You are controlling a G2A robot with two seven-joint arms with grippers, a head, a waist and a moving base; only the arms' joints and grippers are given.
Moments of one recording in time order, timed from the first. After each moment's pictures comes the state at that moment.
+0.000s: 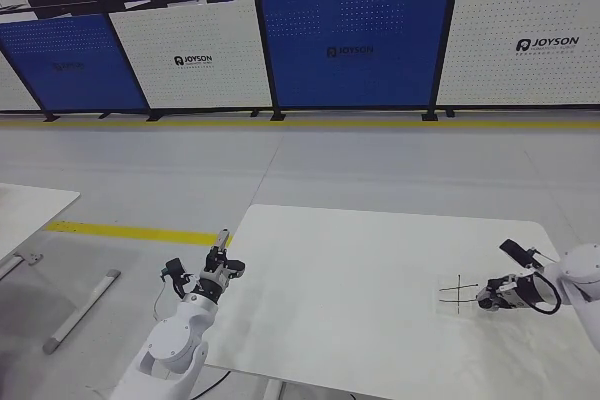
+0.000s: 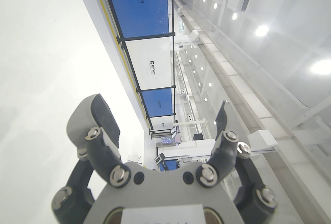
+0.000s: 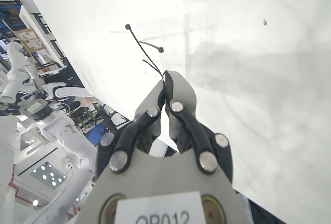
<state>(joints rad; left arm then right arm) 1.73 -1.15 -1.60 -1.80 -0.42 0.00 0.00 -0.64 -1.02 0.93 -0.80 -0.17 0.19 1.32</state>
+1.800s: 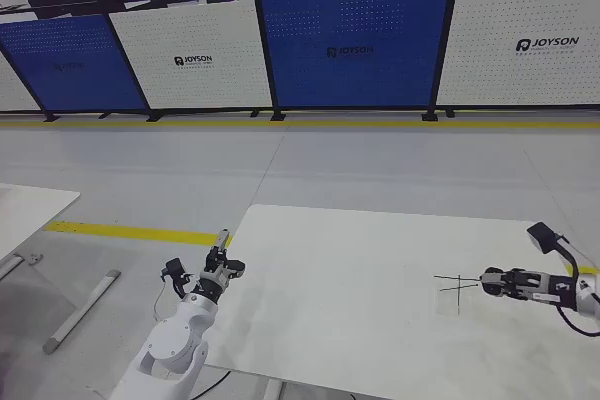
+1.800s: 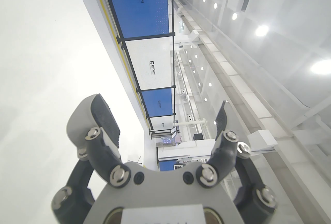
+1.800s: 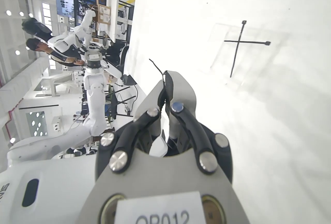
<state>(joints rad) 1.73 -1.15 -1.60 -1.80 -0.42 0.00 0.00 -0.97 -0.90 1.30 -1.25 0.11 -0.04 1.28</state>
